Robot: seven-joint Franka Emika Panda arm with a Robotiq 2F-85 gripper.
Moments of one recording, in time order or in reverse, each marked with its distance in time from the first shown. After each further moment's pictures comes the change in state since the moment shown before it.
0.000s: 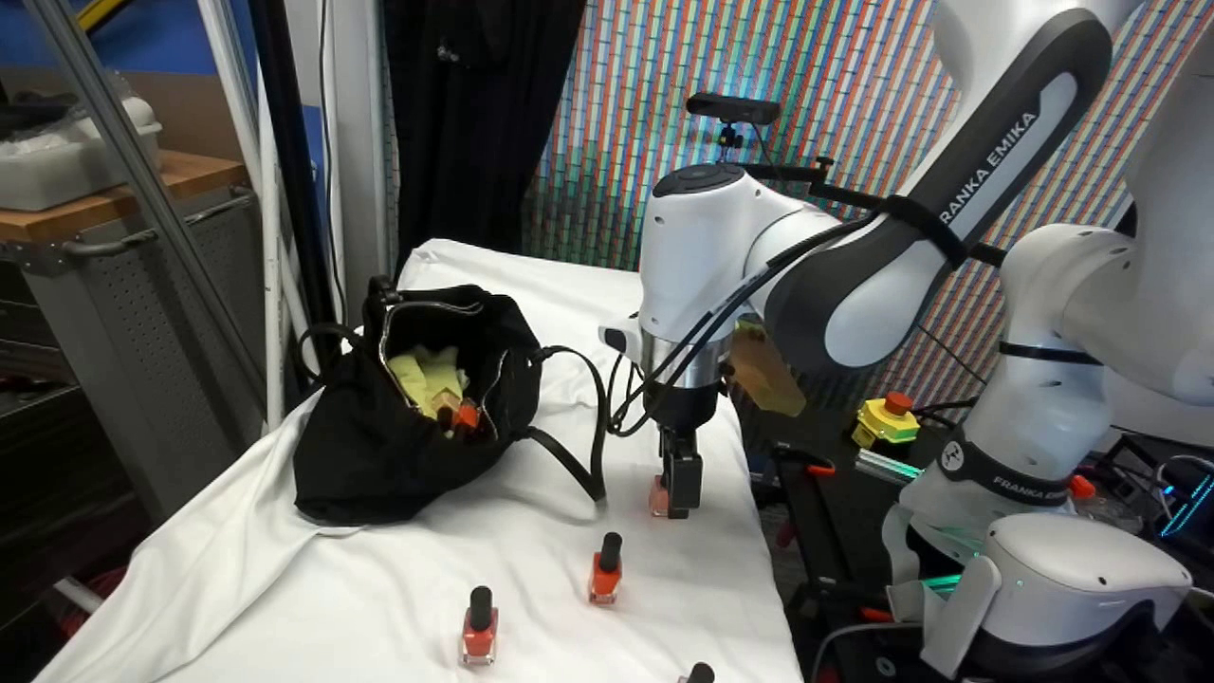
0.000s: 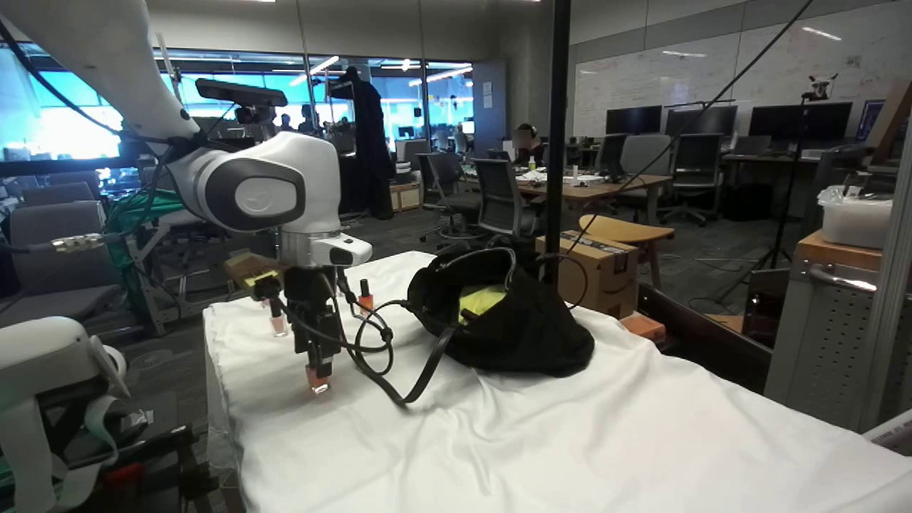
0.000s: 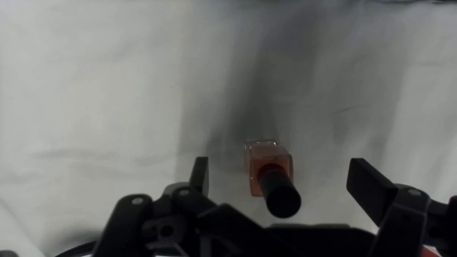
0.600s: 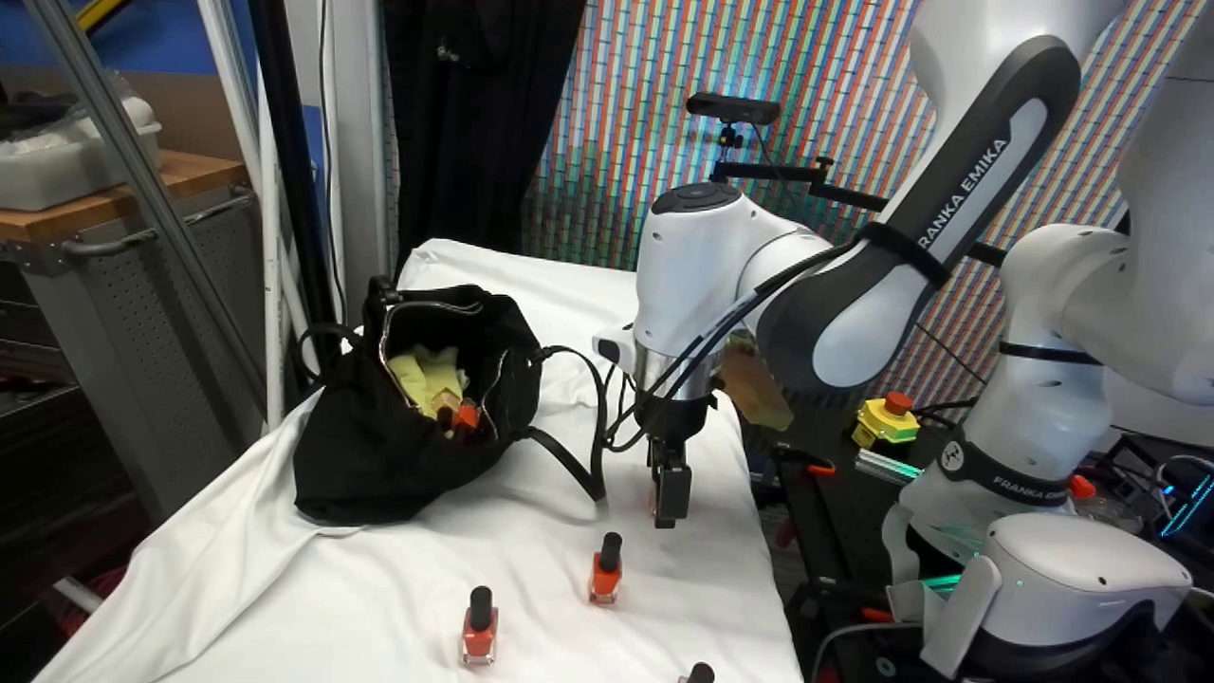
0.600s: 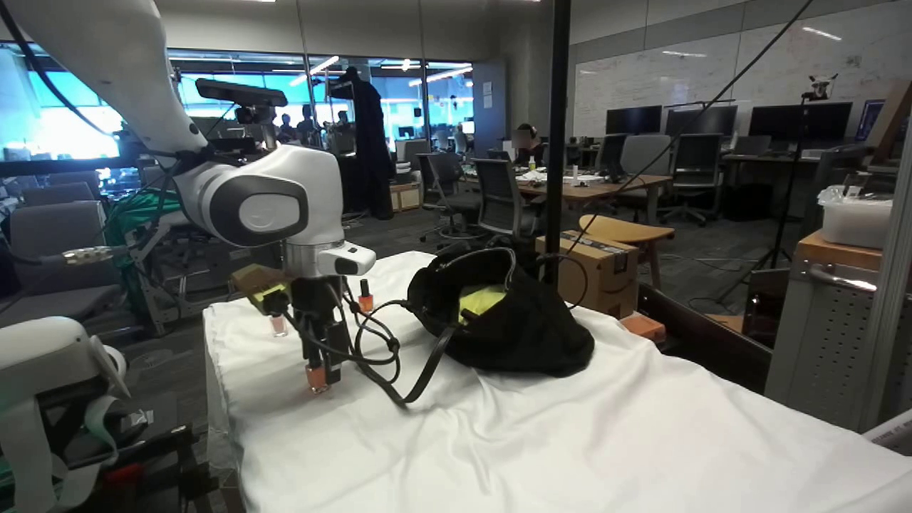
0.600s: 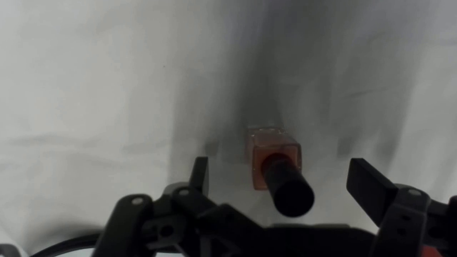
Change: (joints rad) arm -0.003 0.054 -0.002 0.000 0.000 0.097 -0.017
